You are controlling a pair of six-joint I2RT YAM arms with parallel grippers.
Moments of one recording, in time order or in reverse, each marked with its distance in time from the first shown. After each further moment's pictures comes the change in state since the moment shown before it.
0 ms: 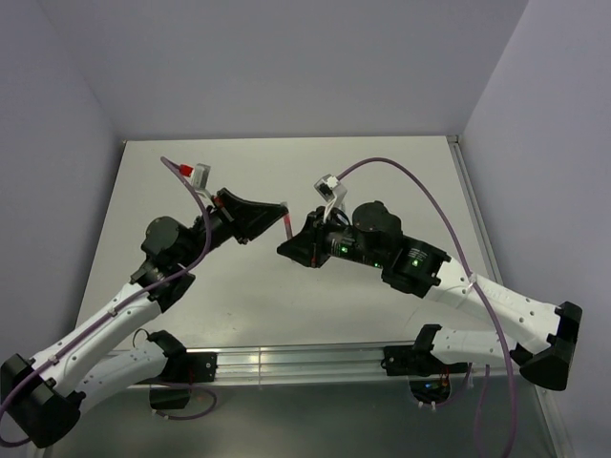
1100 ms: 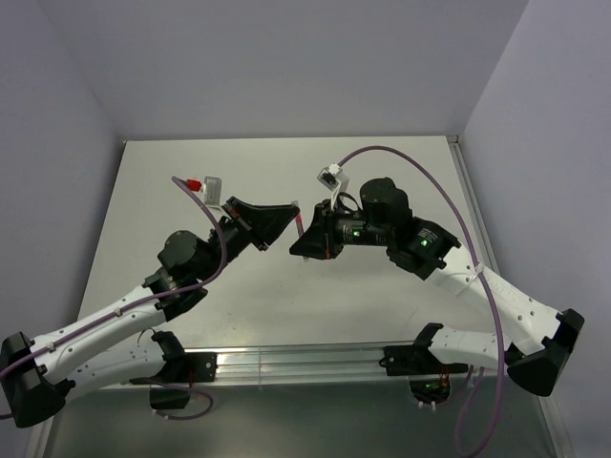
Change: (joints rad) left arm -0.268 0.011 -0.005 0.005 -0.409 0.197; right arm -0.174 0.032 0.117 -0.220 -0.300 -0.032
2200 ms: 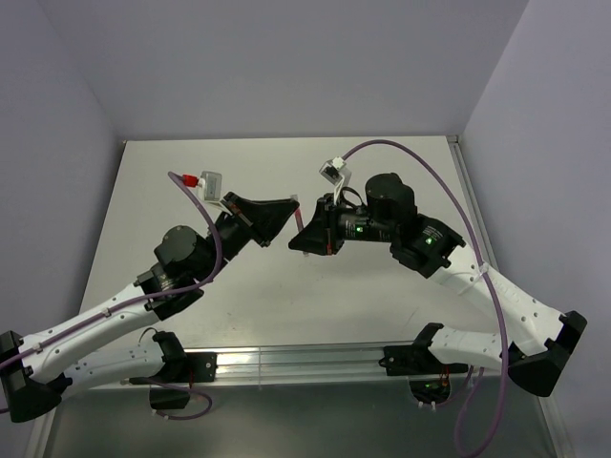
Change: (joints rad) left arm -0.074 0.000 0.121 -0.153 -0.159 0.072; right arm -0.016 0.006 0.044 0.004 -0.037 -0.002
